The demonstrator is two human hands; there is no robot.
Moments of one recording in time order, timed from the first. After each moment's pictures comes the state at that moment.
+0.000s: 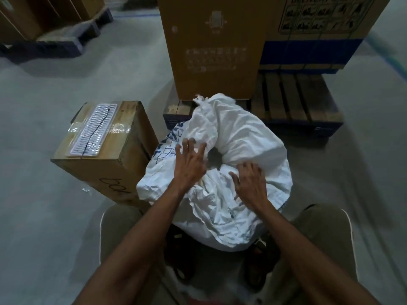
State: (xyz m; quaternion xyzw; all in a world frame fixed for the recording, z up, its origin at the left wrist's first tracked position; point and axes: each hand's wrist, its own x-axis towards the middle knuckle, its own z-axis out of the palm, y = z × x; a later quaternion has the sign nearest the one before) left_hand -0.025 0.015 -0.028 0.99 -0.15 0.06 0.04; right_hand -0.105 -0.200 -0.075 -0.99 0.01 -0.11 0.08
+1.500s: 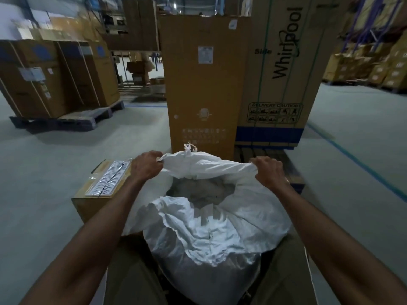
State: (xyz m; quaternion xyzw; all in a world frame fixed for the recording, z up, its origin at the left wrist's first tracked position) left_hand -0.064 0.115 0.211 0.98 -0.04 0.14 0.13; right_hand -0.131 -0.272 0.199 -0.98 0.03 -0.17 -0.04
